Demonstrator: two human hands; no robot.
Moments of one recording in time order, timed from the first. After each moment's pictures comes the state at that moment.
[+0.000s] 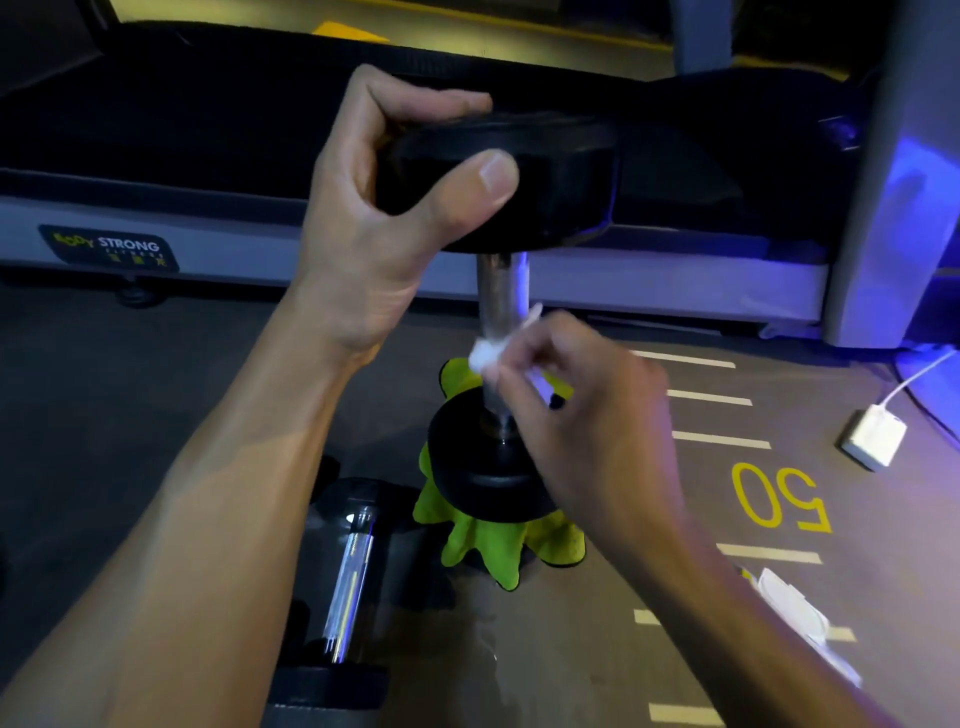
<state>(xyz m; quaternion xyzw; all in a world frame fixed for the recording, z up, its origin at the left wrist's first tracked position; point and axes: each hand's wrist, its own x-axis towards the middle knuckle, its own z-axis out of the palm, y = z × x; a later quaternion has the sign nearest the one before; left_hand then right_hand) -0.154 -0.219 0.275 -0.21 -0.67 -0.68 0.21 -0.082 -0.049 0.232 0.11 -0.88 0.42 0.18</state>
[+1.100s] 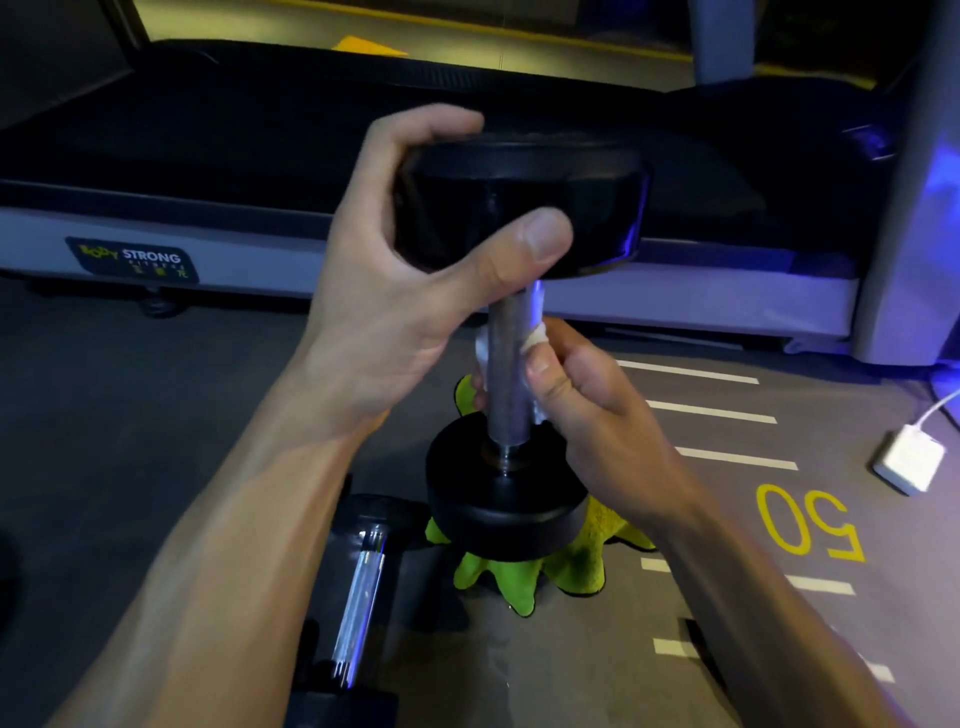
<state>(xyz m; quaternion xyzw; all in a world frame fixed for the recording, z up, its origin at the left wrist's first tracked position) -0.132 -0.214 0.276 -0.16 -0.68 -0.69 0.17 -0.122 -0.042 0.221 0.23 -0.74 0.63 -0.05</state>
